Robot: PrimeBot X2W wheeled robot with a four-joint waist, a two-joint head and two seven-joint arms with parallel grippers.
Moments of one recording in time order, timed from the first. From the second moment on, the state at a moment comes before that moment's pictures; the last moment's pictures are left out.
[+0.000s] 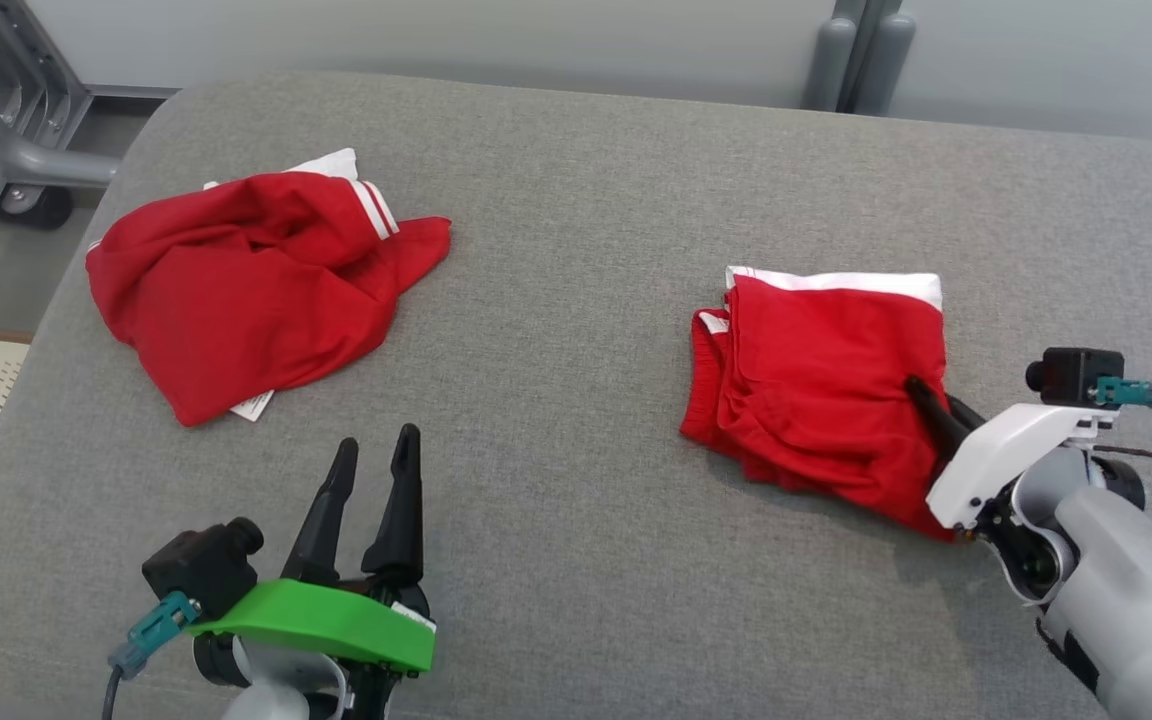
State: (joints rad) left arm -0.04 0.08 -0.39 0.01 -0.82 0.10 -0.23; right arm -0.45 -0.30 0.60 0.79 0.91 0.11 -0.12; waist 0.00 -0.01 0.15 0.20
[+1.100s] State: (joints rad) left arm -0.08 0.14 -0.44 -0.17 -0.73 0.11 -0.16; right arm -0.74 -0.69 0.60 0.82 0.74 0.11 -0.05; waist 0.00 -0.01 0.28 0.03
